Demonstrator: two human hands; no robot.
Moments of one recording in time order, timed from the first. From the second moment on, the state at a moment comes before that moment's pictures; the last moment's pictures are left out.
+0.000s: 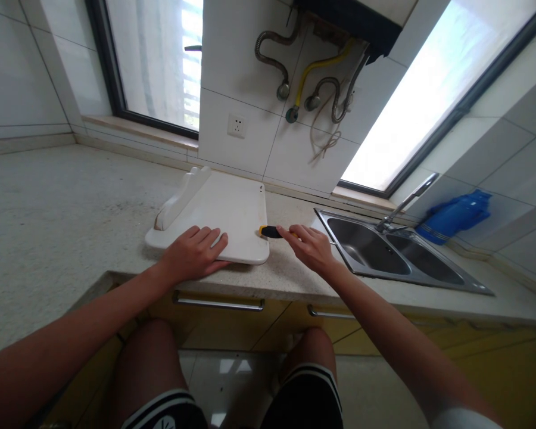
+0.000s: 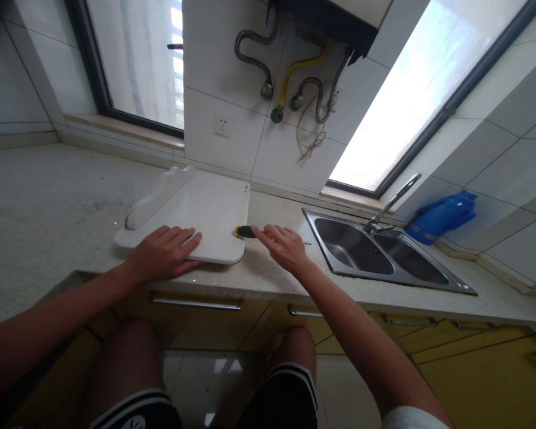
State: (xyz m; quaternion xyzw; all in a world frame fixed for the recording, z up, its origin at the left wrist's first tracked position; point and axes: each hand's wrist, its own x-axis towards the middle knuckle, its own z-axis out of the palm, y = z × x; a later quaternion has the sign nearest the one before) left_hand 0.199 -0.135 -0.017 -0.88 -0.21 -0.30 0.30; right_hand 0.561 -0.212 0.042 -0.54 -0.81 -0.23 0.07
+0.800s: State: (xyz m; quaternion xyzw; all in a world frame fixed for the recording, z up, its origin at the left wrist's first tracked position) left_hand 0.199 -0.134 -0.020 -0.88 -0.22 -0.28 0.31; right_hand 0.550 -0.226 0.025 -0.56 -0.79 -0.22 0.12
